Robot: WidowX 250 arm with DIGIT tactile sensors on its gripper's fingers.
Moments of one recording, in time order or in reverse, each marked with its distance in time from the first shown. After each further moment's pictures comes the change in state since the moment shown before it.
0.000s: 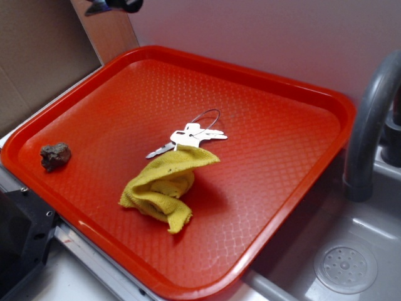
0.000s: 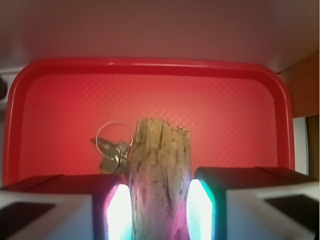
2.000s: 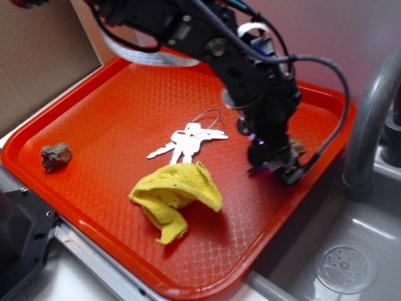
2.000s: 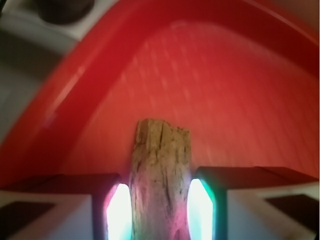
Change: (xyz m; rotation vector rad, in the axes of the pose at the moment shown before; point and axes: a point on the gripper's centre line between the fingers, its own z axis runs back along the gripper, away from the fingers) arm -0.014 -0.160 -0.169 -0.003 -0.111 -0.441
